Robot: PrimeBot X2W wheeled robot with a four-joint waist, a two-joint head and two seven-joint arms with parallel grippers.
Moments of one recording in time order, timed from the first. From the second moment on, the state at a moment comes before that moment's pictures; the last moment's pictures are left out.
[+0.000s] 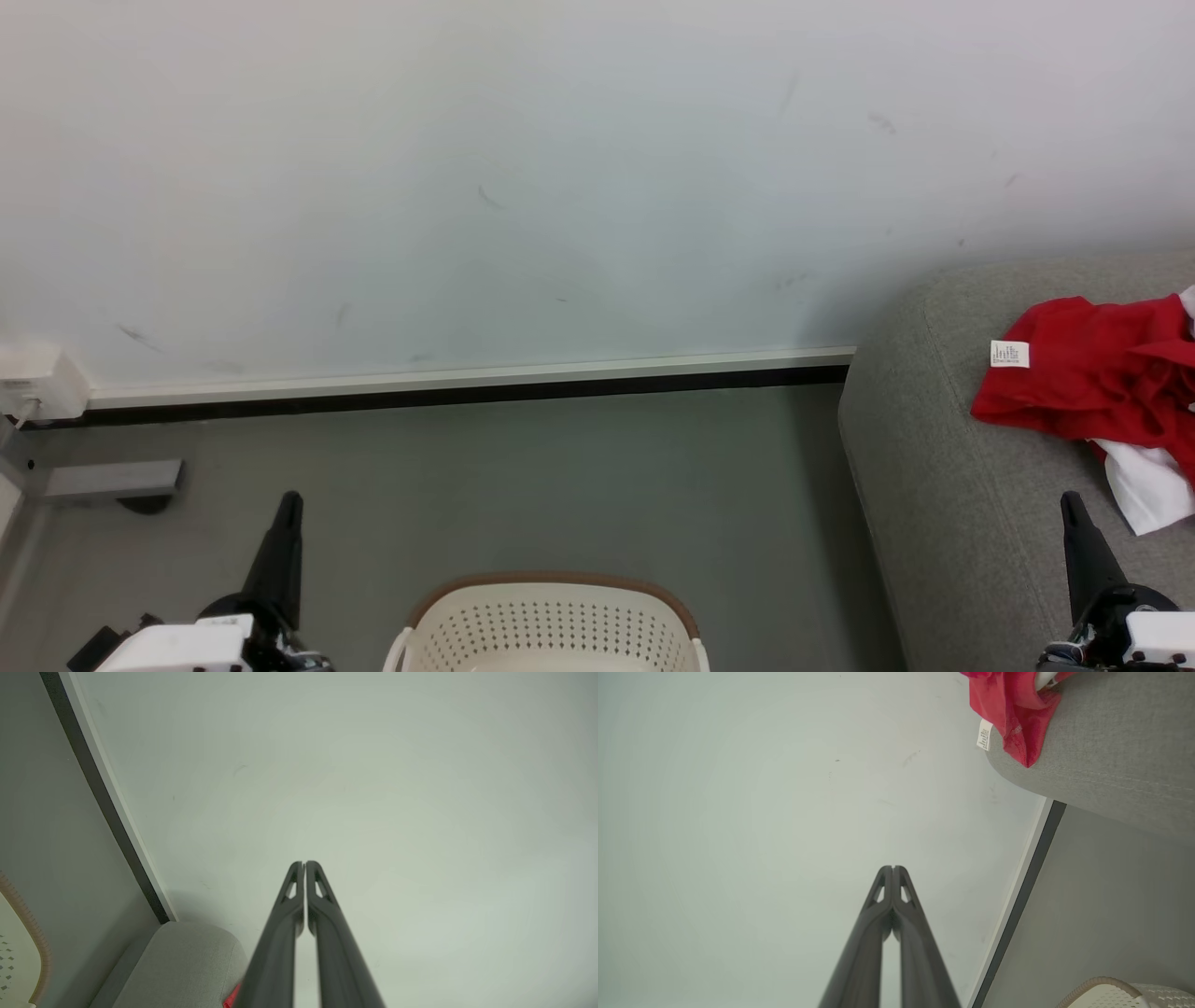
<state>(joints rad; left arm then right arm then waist) -0.11 0.05 0.12 0.25 -1.60 -0.13 0.11 -0.11 -0.07 -0.09 0.25 1.64 0.13 0.09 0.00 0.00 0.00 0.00</state>
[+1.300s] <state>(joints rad) -0.11 0.05 0.12 0.25 -1.61 -0.13 0.11 -0.11 -0.07 -0.09 0.25 1.64 0.13 0.10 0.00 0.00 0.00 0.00</state>
